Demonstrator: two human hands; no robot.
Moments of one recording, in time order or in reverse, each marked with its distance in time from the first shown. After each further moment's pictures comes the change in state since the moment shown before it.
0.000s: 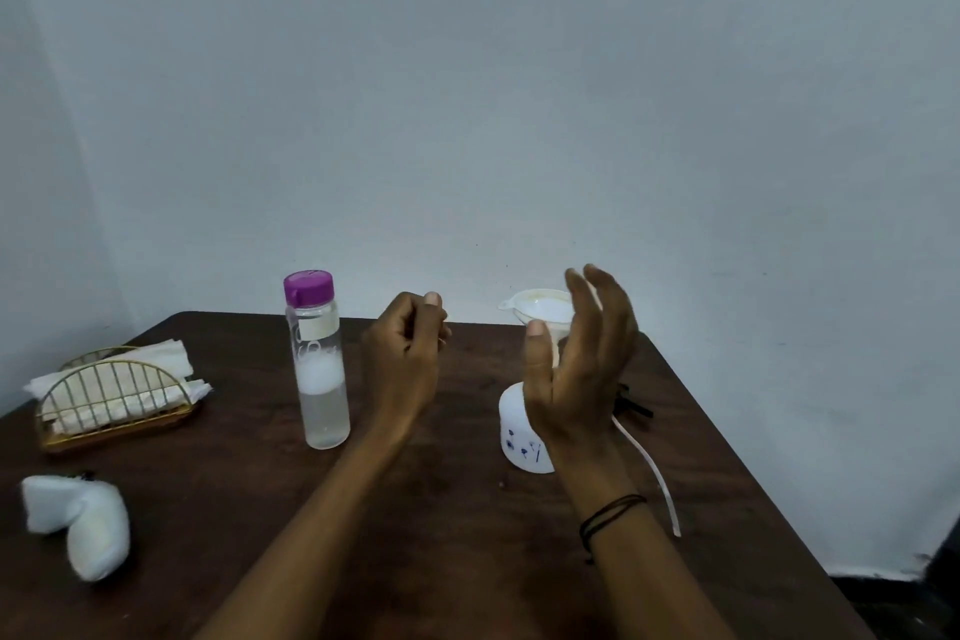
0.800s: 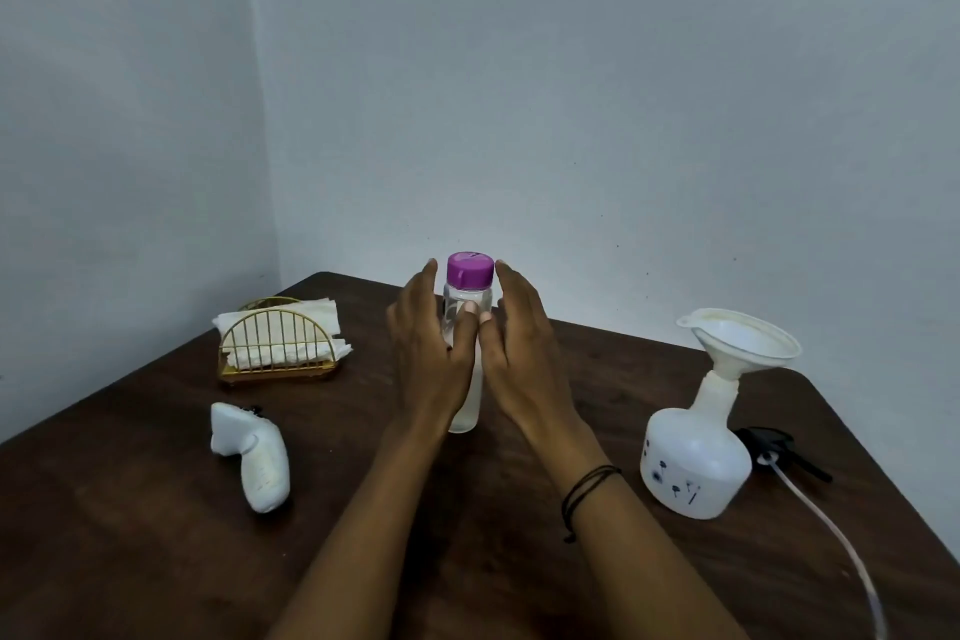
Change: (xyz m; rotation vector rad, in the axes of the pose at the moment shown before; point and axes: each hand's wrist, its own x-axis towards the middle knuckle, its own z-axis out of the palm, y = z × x) left_hand 0.033 -0.082 -0.094 0.358 0.187 0.056; right_hand -0.035 -0.100 0.135 0.358 -0.715 0.167
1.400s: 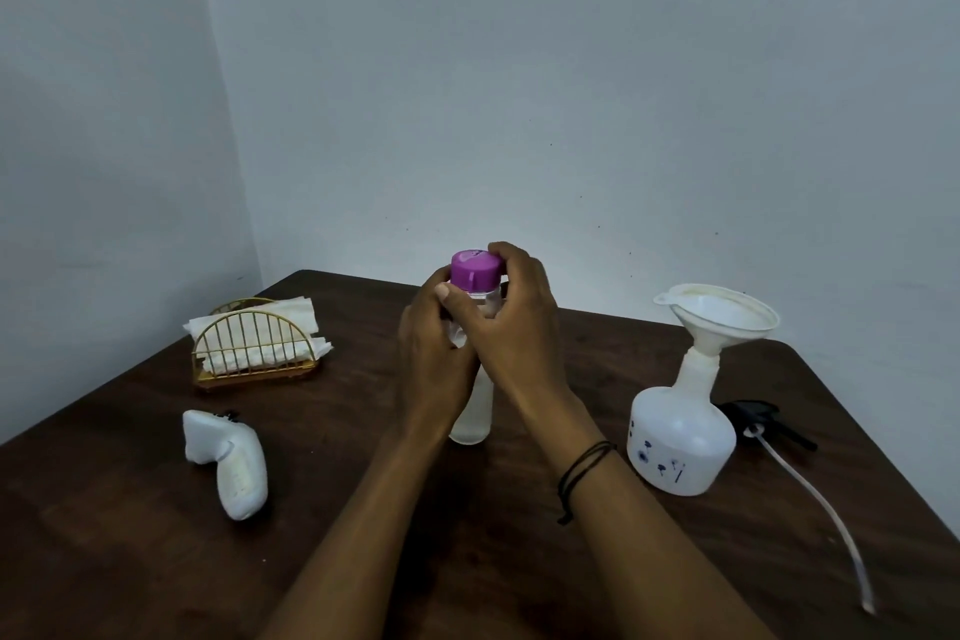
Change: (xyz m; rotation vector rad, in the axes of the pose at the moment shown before) left_hand -0.013 0.020 0.008 -0.206 -0.061 0.110; right_hand 0.007 -0.010 -0.016 0.137 0.114 0.136
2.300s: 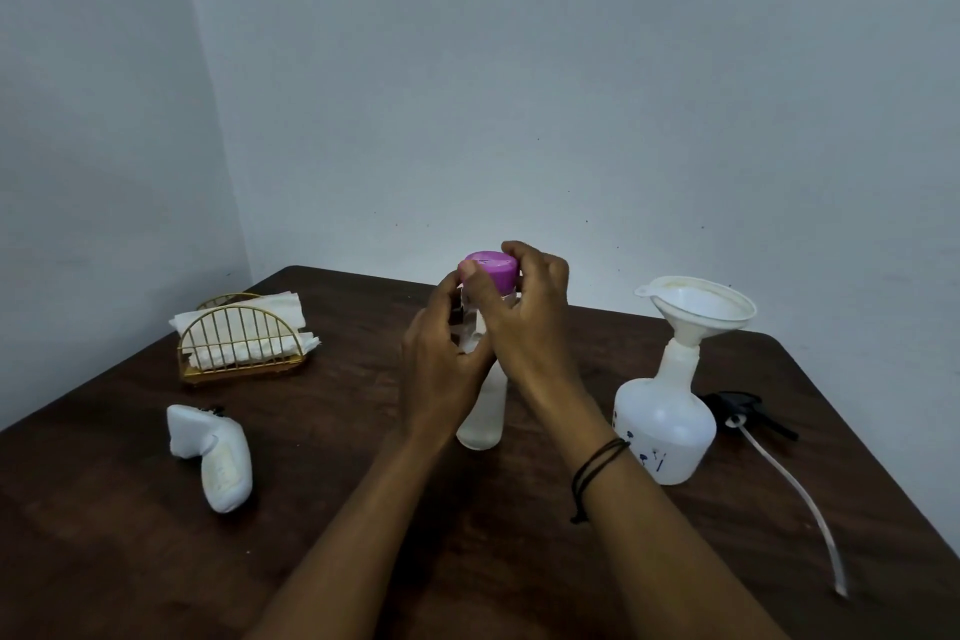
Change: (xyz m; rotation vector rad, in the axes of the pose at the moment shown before) left_hand -0.015 0.014 0.012 0.037 -0.050 0.007; right_hand -0.001 0.002 -0.025 0.166 0.020 0.121
